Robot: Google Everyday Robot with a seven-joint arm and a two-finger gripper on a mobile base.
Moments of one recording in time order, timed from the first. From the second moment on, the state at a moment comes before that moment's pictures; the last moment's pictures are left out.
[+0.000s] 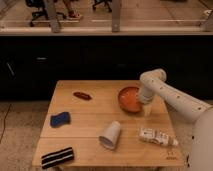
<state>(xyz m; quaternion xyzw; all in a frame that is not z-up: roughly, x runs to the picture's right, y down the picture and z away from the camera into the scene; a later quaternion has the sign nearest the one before) 0.239 0.107 0.896 -0.32 -0.06 -0.12 0.94</state>
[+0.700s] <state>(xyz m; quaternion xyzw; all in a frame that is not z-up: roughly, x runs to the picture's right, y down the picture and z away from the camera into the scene) 0.239 0.108 0.904 -0.31 -0.07 -0.13 0.94</state>
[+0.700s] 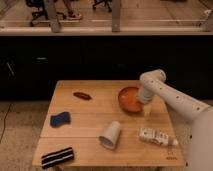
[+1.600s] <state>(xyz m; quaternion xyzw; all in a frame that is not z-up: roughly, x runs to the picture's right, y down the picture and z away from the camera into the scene) 0.238 0.107 0.911 -0.31 -0.07 -0.13 0.94</state>
